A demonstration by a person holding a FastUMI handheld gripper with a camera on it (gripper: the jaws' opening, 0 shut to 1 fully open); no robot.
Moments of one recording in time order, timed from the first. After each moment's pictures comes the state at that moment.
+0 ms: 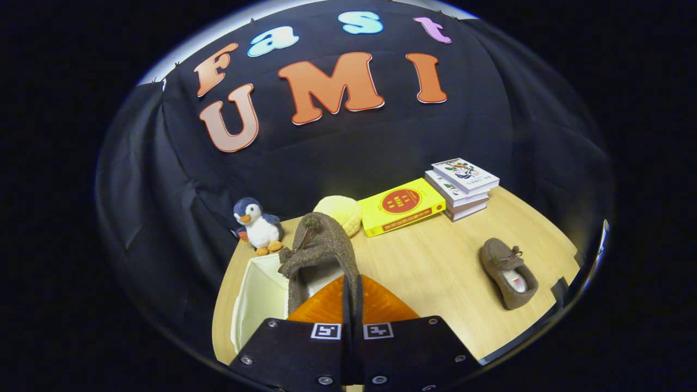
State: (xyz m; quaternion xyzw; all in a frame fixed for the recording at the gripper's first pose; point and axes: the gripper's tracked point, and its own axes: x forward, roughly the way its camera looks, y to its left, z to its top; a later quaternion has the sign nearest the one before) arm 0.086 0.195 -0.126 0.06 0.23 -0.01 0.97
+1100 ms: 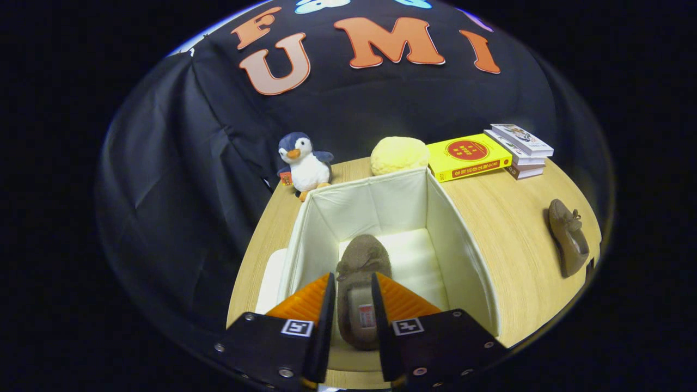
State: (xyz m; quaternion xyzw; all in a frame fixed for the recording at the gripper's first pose) arm 0.068 0.304 -0.209 0.03 0.31 0.07 0.95
